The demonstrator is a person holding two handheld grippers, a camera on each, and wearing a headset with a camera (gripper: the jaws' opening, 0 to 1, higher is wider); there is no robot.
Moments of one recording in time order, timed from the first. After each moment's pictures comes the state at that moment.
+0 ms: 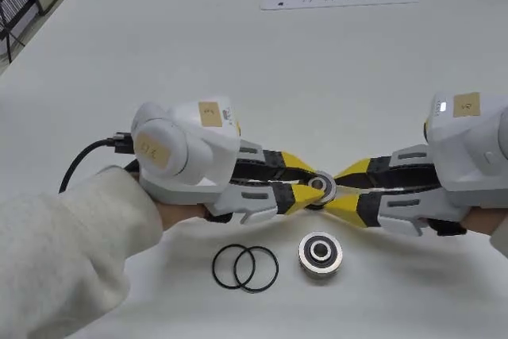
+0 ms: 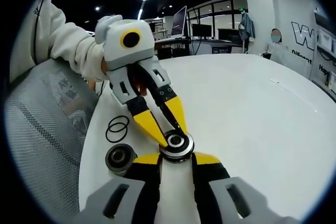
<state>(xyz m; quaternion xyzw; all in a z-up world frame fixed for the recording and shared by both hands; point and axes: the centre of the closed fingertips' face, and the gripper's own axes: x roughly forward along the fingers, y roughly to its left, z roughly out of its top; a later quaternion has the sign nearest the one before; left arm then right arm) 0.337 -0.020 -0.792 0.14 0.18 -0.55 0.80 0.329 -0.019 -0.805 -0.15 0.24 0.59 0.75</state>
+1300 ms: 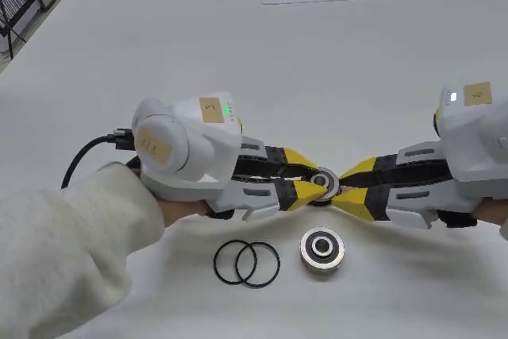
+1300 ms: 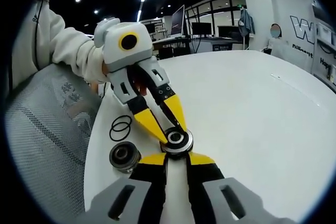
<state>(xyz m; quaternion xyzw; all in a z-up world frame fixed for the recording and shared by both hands) 0.336 -0.022 -0.792 0.14 0.18 -0.55 0.80 0.327 -0.026 -0.805 -0.13 0.26 0.60 0.75</state>
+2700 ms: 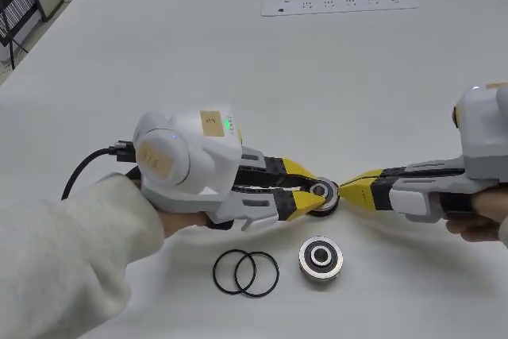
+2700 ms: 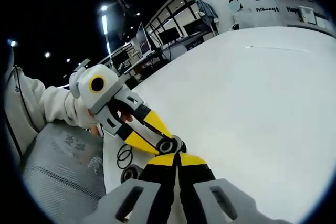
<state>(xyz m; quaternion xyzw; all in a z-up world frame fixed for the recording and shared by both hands) 0.337 -0.019 -0.793 0.15 0.18 -0.55 0.80 0.337 -0.031 -0.795 0.06 0.34 0.53 0.77</state>
